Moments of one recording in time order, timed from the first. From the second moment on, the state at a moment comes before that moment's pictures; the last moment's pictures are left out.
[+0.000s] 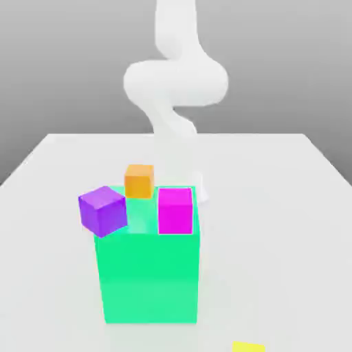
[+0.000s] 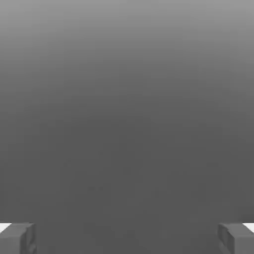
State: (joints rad) arm 0.00 -0.71 0.01 -2.29 0.01 2.32 0.82
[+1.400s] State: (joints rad) arm 0.12 0.52 0.08 -2.20 -0.09 2.71 1.20
